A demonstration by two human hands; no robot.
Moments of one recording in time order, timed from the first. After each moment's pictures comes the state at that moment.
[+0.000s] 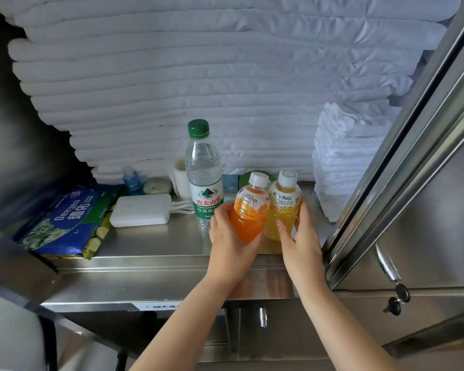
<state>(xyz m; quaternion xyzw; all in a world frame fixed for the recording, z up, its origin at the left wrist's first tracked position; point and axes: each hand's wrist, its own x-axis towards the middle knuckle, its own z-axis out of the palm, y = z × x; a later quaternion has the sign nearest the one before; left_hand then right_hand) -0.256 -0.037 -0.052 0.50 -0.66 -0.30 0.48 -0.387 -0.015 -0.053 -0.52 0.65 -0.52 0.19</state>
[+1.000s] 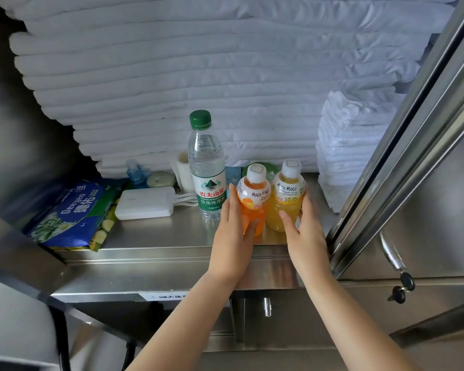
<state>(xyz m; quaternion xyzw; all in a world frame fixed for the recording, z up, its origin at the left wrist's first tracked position) -0.253 -0.037 -0.057 0.50 -0.72 -0.22 0.42 -0.388 -0.014 -0.055 -0.54 0.65 -0.50 0.17</state>
